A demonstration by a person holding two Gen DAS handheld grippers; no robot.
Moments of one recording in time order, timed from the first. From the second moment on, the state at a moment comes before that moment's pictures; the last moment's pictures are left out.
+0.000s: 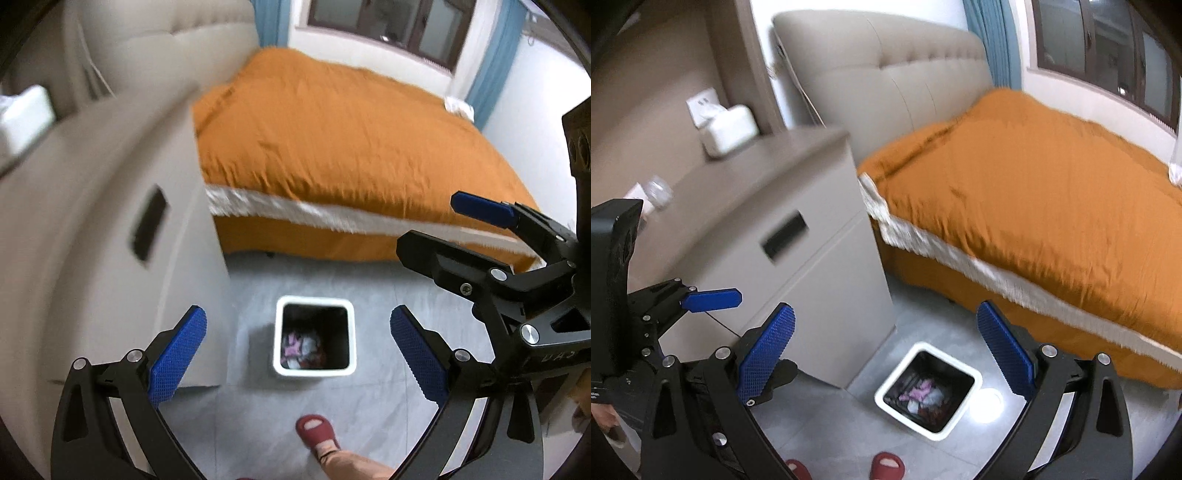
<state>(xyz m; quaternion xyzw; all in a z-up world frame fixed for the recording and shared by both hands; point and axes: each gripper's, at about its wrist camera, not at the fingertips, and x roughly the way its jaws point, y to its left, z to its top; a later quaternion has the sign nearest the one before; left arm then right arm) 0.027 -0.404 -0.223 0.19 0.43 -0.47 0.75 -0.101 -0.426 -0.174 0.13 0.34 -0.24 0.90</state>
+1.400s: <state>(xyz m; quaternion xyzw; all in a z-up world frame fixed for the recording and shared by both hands) 0.131 0.056 -0.108 0.00 0.37 -0.09 0.93 0.143 -0.090 -0.100 -0.04 0.32 0.11 0.94</state>
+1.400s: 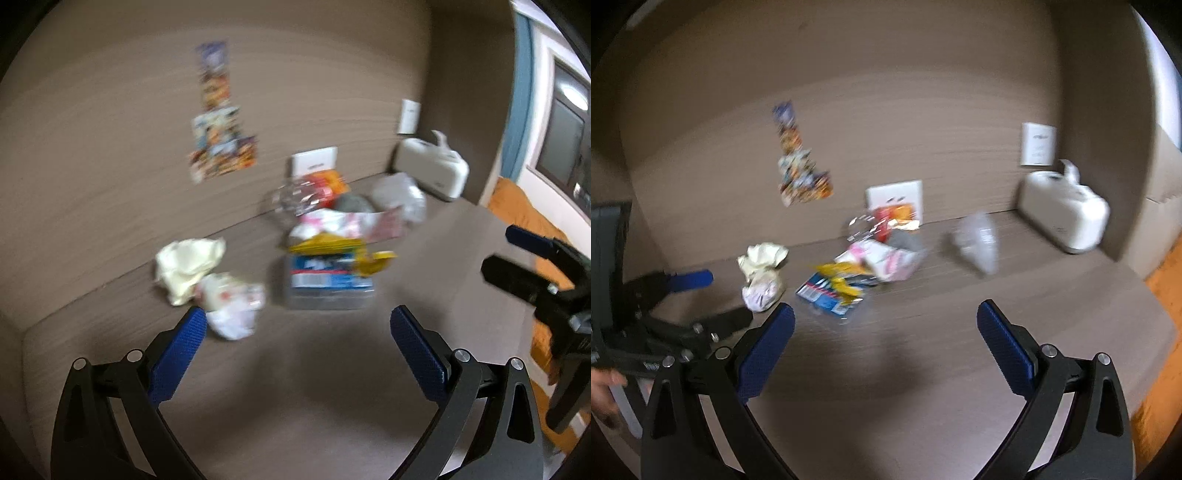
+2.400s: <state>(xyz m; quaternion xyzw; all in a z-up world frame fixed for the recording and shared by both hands) 0.205 0.083 -0.163 0.01 0.45 -0.15 0.88 0.247 -0.029 -0.190 -0.10 0.45 0.23 0.86</state>
